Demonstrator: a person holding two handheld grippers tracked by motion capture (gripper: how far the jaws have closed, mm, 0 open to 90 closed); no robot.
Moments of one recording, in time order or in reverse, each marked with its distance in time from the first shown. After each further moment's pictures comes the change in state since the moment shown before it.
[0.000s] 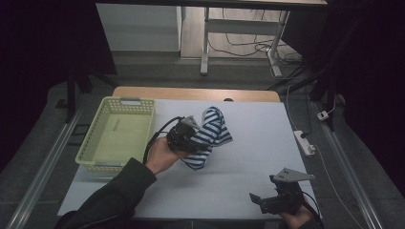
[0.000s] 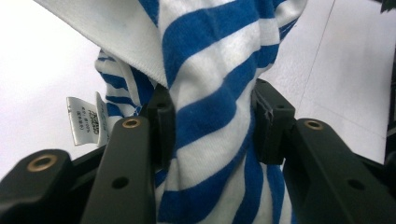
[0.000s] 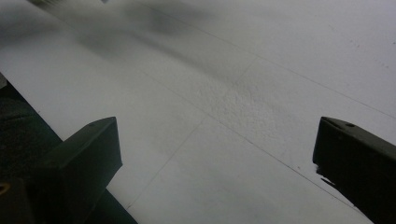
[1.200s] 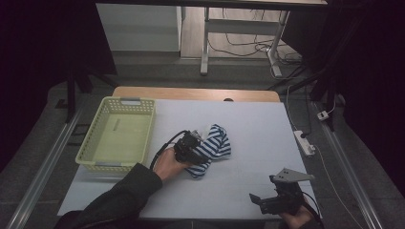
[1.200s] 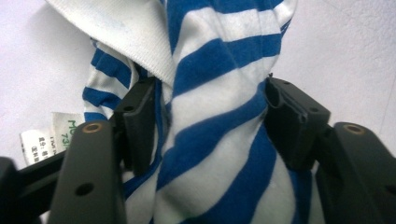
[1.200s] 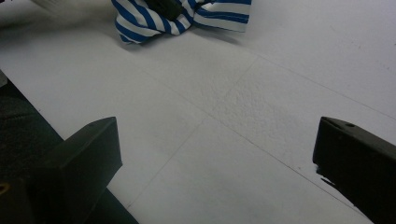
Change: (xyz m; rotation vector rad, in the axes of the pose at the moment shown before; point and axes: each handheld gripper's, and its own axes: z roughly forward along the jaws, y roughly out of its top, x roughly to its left) left arm 0.023 -0.038 0.071 0.115 0.013 -0.058; right arm 0.001 0.000 0.000 0.001 -0.001 -0.008
